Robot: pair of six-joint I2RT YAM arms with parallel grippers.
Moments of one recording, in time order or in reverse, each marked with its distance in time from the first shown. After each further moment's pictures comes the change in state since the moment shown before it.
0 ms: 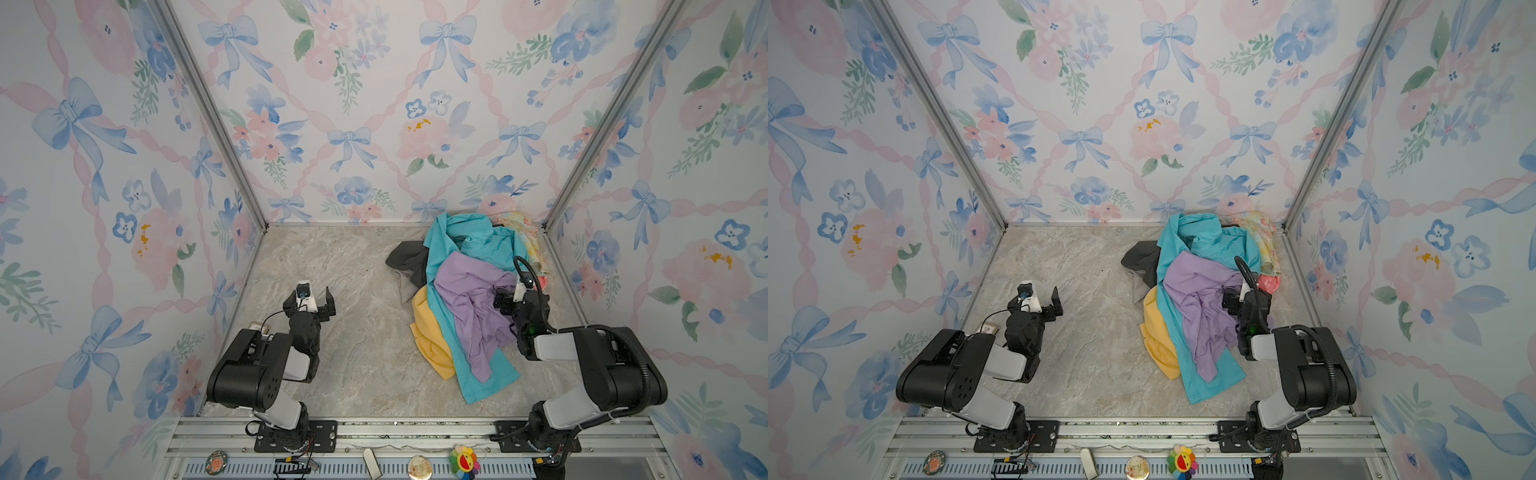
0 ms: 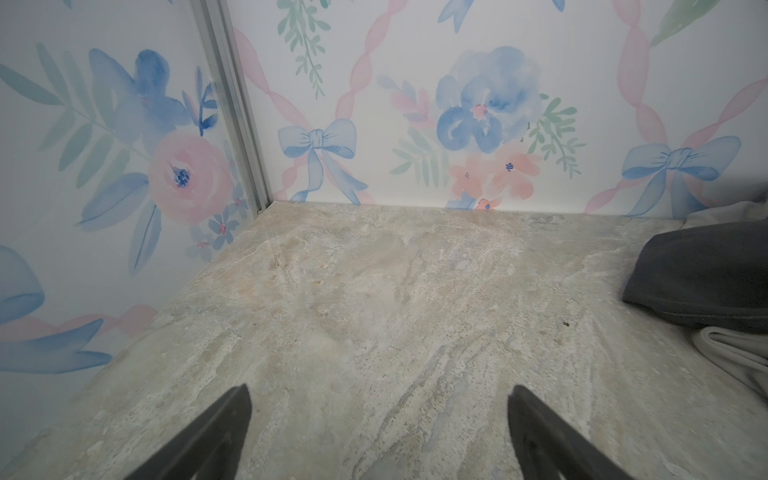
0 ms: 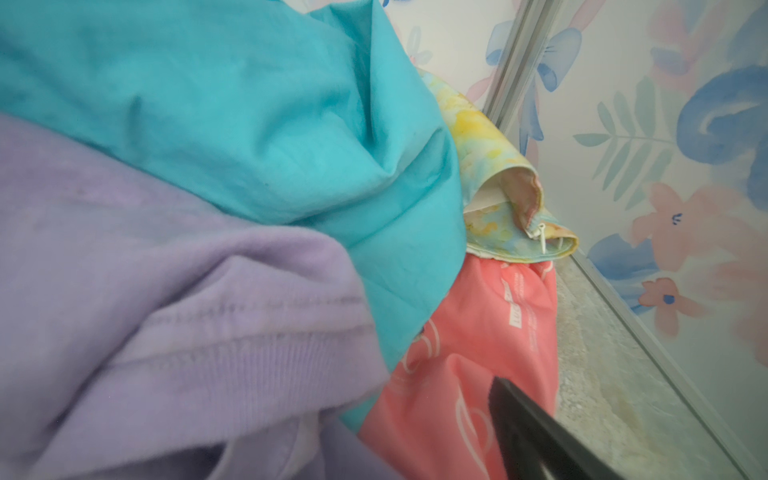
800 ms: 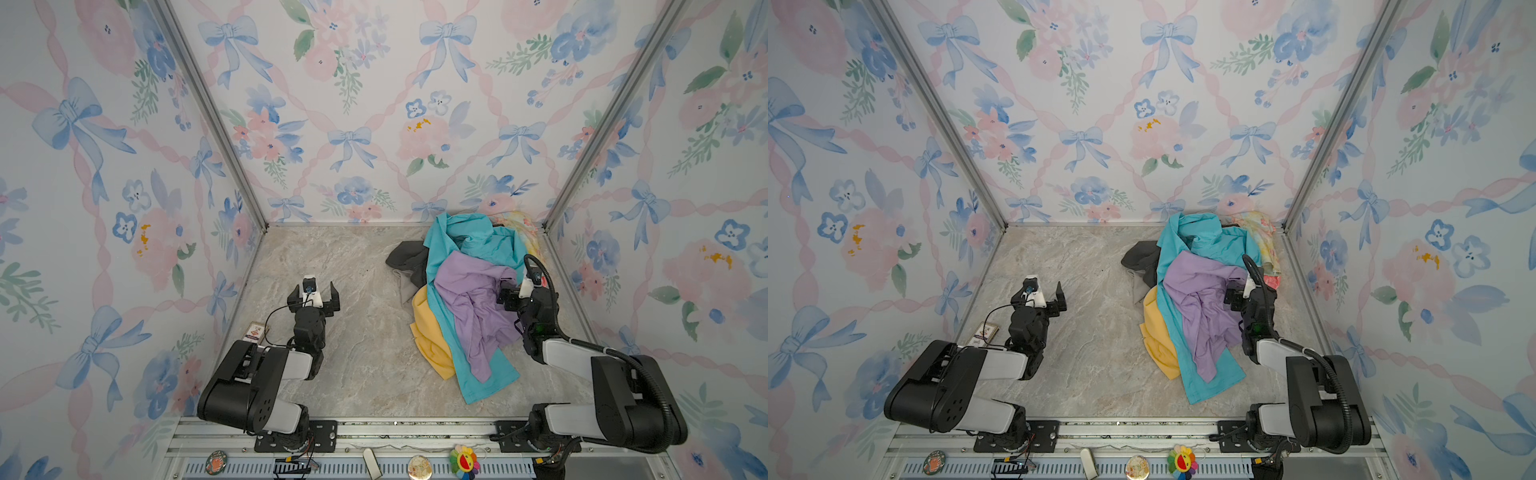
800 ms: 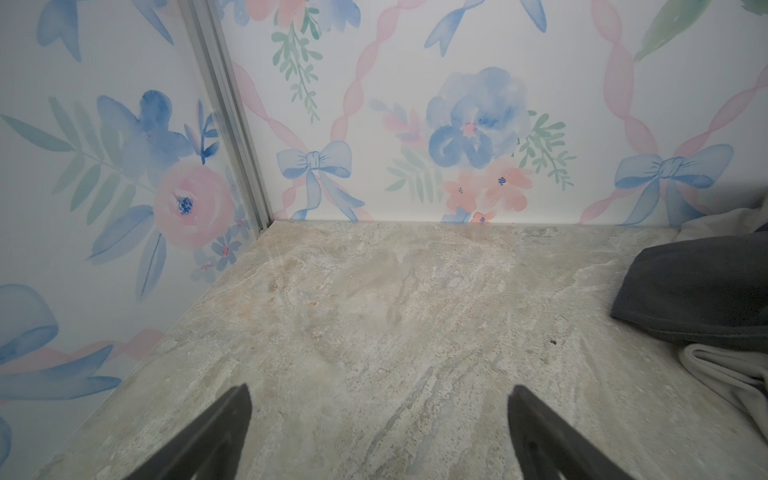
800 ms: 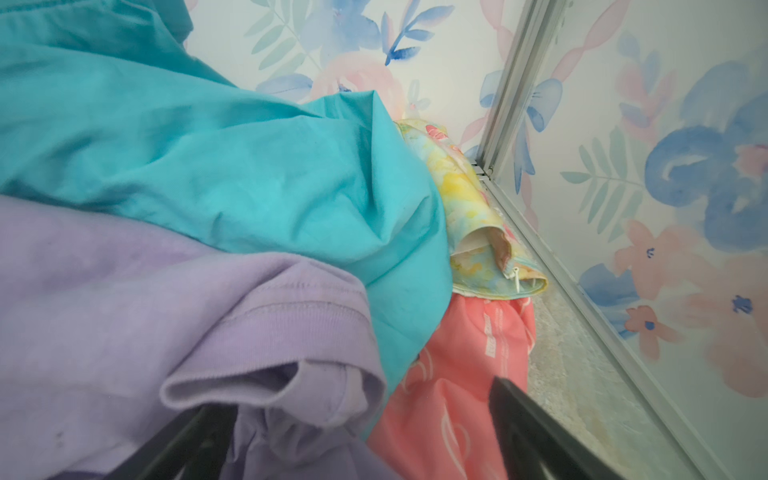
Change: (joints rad) left arm -0.098 -0.122 0.067 -0.172 -0.114 0.045; right arm -0.004 -0.222 0.020 -0.200 -0.021 0.024
